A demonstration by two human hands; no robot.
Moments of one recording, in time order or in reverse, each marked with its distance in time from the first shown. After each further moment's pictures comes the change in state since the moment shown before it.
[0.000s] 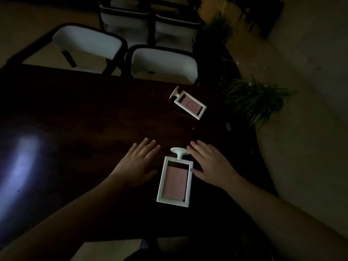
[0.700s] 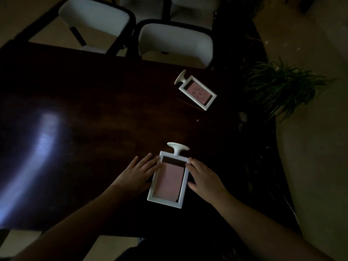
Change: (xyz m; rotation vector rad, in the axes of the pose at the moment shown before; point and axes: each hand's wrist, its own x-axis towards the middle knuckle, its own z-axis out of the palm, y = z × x) left_hand -0.004 0.033 0.073 0.092 -0.348 -0.017; right_hand -0.018 0.019 0.105 0.145 -0.237 0.027
